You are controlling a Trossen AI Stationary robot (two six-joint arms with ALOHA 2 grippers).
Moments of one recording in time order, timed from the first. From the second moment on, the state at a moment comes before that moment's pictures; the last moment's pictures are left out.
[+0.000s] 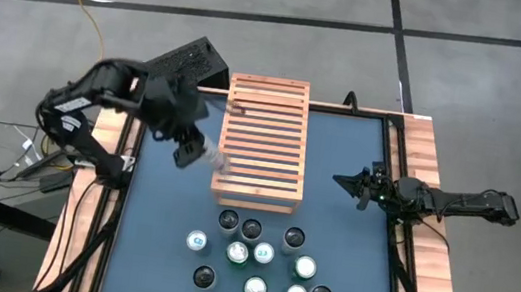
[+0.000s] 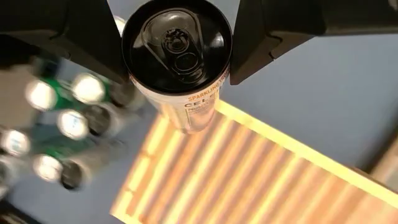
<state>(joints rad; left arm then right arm) 0.04 1.54 2.16 -1.56 -0.11 -0.47 0.06 0.13 0.01 0.08 0.32 0.76</state>
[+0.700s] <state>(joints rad) 0.70 1.67 2.17 -1.34 0.02 0.39 0.06 0.13 0.01 0.09 0.40 0.85</state>
